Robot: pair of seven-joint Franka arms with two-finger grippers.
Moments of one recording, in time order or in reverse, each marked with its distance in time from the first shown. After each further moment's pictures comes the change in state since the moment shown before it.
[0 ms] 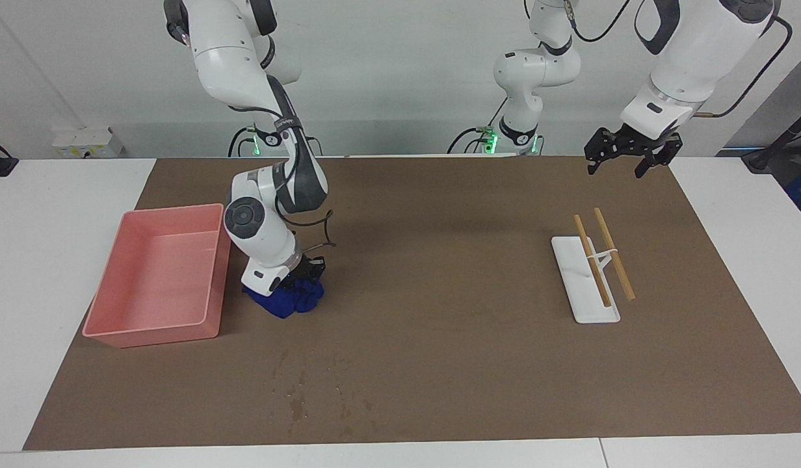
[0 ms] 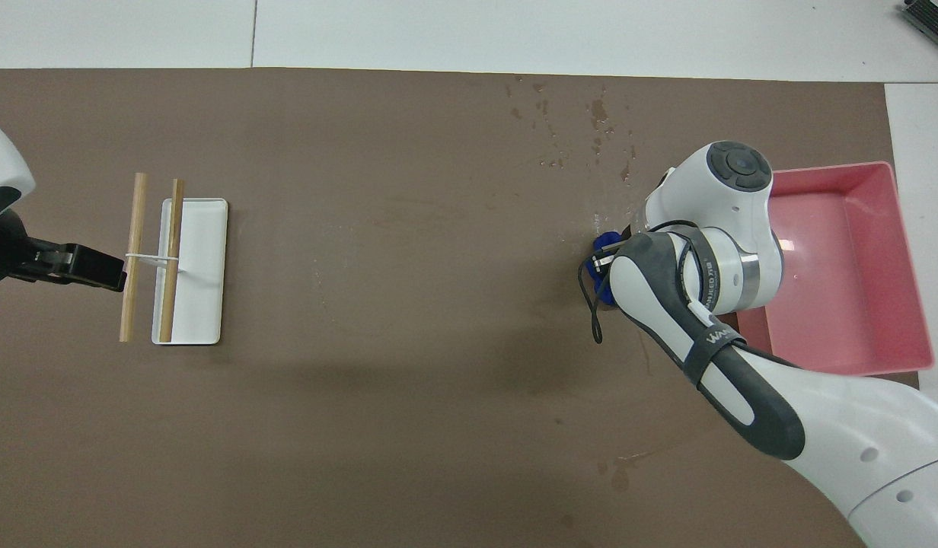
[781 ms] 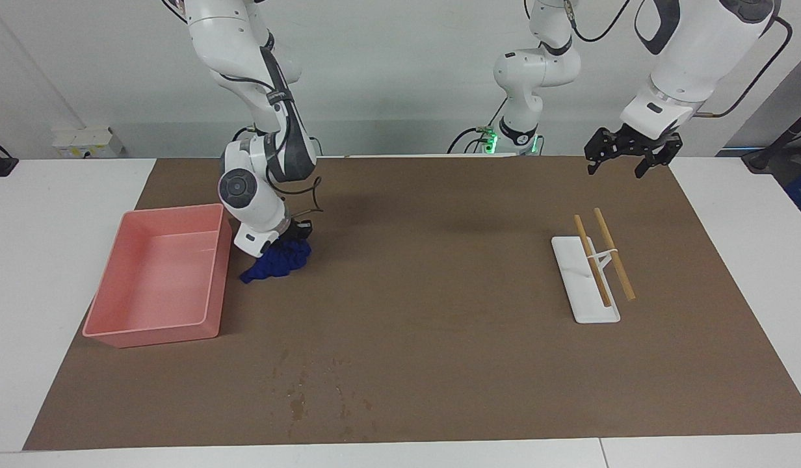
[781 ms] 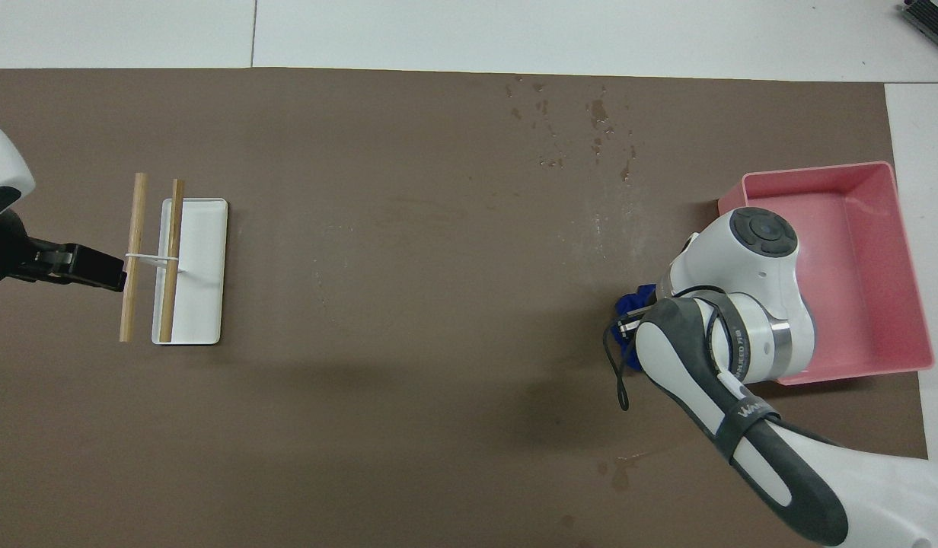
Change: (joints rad) left arm 0.000 0.000 0.000 0.000 0.000 0.000 0.000; right arm -0.036 -0.219 0.000 -0.316 0.000 -0.008 -0.004
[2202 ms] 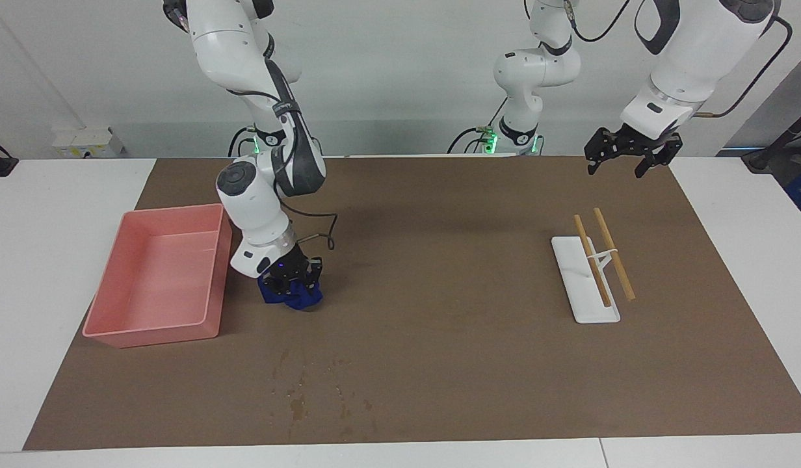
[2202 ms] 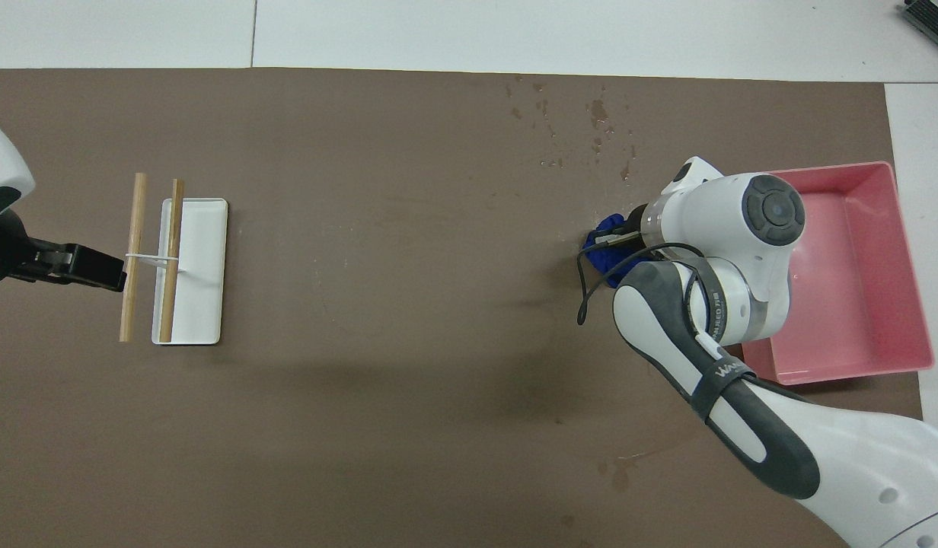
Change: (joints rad) left arm 0.000 0.000 0.000 0.000 0.000 0.000 0.000; right arm 0.036 0.151 0.027 0.215 0.036 0.410 0.009
